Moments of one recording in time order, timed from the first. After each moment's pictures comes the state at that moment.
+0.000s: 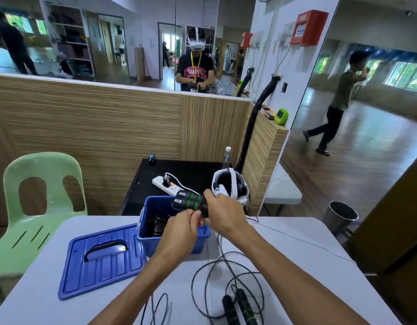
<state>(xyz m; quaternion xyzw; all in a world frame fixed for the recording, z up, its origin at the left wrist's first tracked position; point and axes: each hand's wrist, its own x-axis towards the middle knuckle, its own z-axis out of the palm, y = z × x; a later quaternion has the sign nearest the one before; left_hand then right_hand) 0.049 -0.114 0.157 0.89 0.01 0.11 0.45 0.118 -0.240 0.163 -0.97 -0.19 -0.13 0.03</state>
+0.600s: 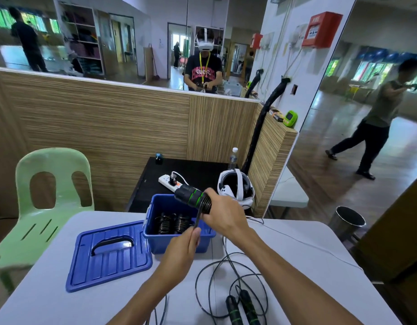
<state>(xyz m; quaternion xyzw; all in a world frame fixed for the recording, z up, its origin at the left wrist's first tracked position) 0.037 -0.098 0.088 0.84 -0.03 0.09 0.54 0.109 -0.226 0.169 -0.97 -0.20 -0.09 0.11</state>
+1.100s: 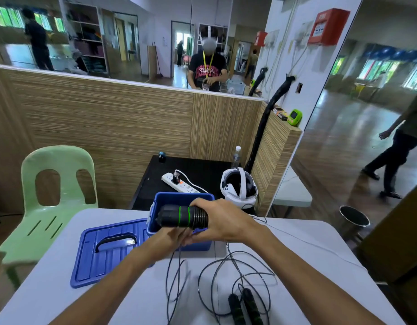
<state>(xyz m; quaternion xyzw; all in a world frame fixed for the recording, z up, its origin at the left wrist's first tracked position) 0.056 -0.047 0.108 0.93 -0.14 -0.04 0.34 0.092 -0.230 0.191 -0.92 -0.36 0.00 0.15</state>
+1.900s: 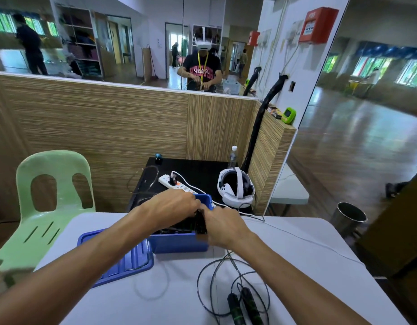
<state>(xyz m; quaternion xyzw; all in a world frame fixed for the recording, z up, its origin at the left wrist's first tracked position) 0.083 -0.070 0.214 0.93 -0.30 0.05 -0.21 0.089 -0.229 0.167 -0.96 -0.28 -0.05 -0.03</state>
